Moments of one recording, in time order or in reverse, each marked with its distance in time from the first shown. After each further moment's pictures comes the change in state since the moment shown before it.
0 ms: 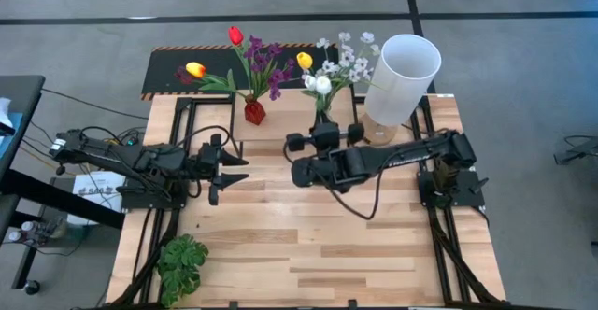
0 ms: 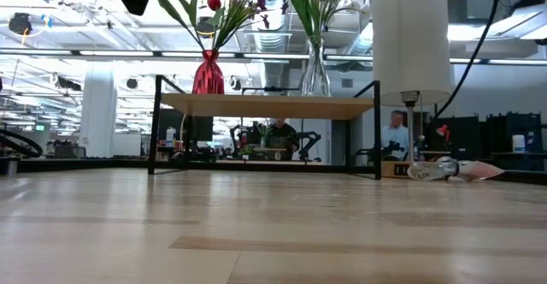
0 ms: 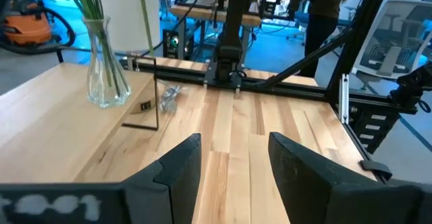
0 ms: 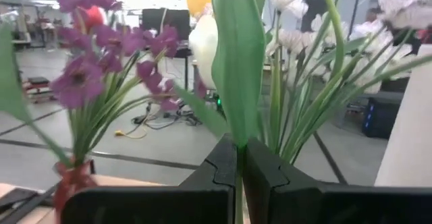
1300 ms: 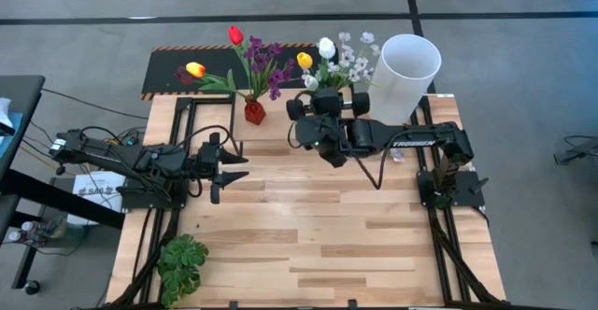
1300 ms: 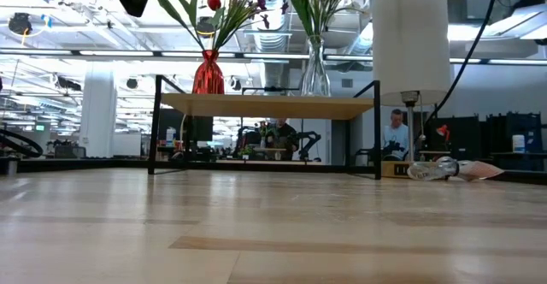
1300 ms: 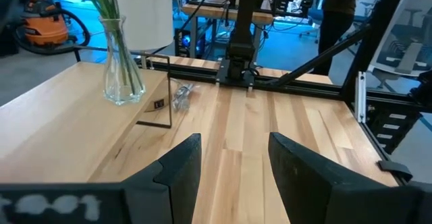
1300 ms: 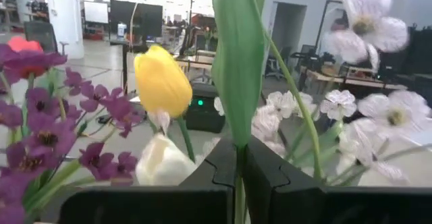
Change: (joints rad) left arm 0.000 0.000 0.000 -0.017 -0.045 0.011; right arm -0.112 0.002 0.213 0.113 -0.004 -0.394
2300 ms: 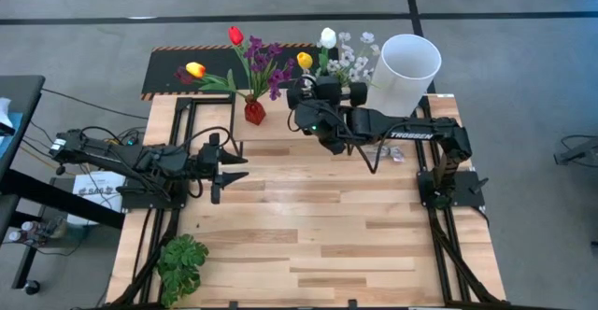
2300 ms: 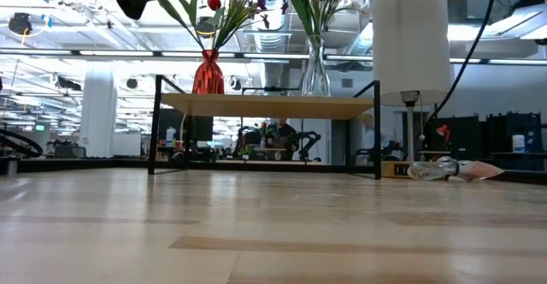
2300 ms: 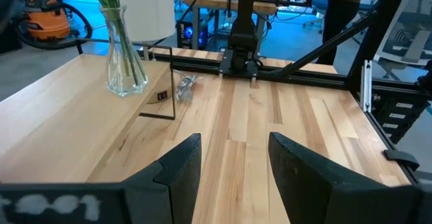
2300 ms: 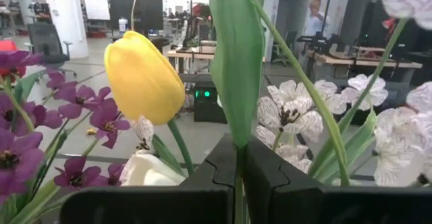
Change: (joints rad) left arm 0.000 0.000 0.000 -0.037 -0.007 0.005; right arm -0.079 0.000 -0.002 -0.024 -0.102 0.090
